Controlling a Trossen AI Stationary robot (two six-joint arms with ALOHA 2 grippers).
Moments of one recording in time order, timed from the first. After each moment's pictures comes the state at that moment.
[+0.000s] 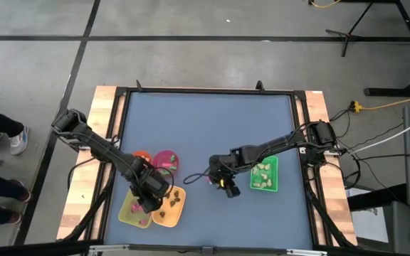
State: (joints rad) left arm -0.51 1.50 1.02 -0.95 0.38 -1.20; right arm 0.18 1.90 1.18 -0.34 -0.30 -0.15
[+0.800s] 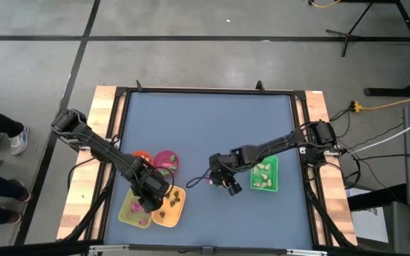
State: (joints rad) left arm -0.51 1.50 1.02 -0.95 0.35 -1.20; right arm 0.18 1.90 1.18 -0.37 -0.20 -0.35
